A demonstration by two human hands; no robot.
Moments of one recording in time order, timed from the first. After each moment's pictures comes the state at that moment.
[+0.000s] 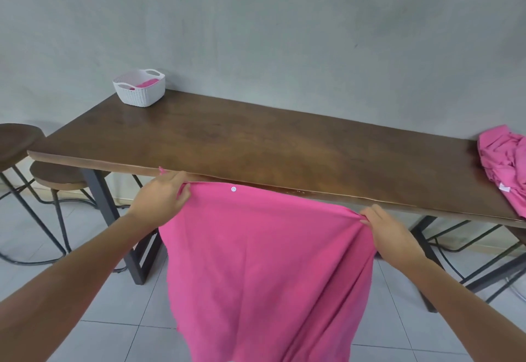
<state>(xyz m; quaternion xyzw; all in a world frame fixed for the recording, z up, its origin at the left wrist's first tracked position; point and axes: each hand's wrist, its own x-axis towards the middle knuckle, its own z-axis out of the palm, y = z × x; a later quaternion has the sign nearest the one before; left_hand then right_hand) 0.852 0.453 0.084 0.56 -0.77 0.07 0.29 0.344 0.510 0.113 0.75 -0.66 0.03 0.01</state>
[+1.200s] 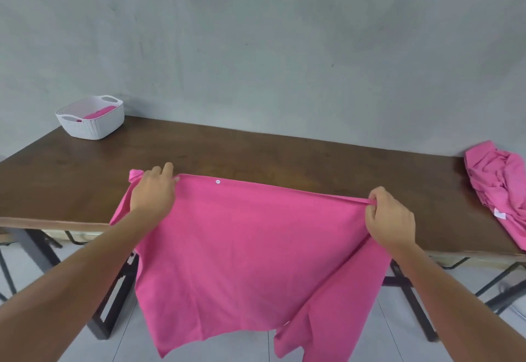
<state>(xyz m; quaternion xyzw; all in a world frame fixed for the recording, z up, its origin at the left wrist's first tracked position) 0.773 0.266 0.109 0.68 -0.68 0.10 0.26 0.273 0.342 0.136 0.63 -0.72 0.26 0.15</state>
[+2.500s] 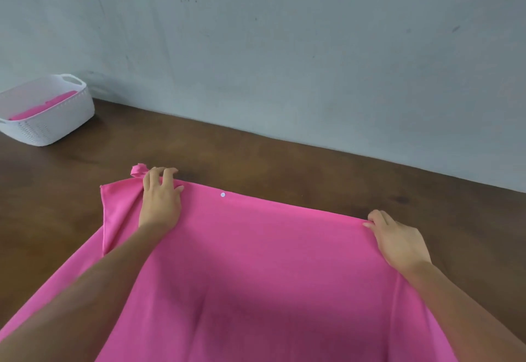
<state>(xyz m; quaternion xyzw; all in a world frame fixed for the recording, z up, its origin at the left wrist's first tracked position) 0.732 -0.037 -0.008 0.76 -0.57 -0.04 0.31 0.216 -0.048 0.010 0.79 -0.60 0.07 0.10</state>
